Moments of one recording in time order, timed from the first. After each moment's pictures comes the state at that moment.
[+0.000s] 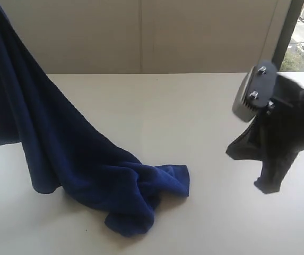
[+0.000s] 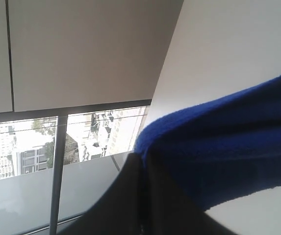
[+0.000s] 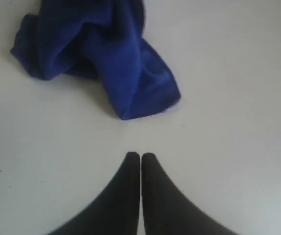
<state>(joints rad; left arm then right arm) -0.94 1.25 -1.40 0.97 1.32 0.24 0.05 1.32 -0.84 0.63 0.80 -1.39</state>
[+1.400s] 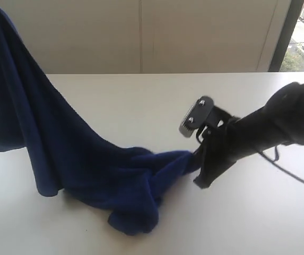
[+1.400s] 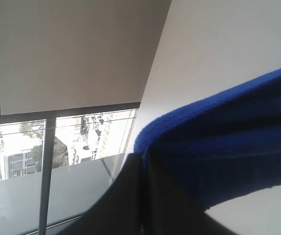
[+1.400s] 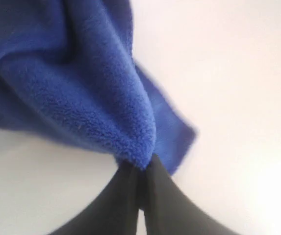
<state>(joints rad) -0.94 1.25 -1.40 0.92 1.32 0.23 0.19 1.71 -0.88 0.88 0.41 -1.45</state>
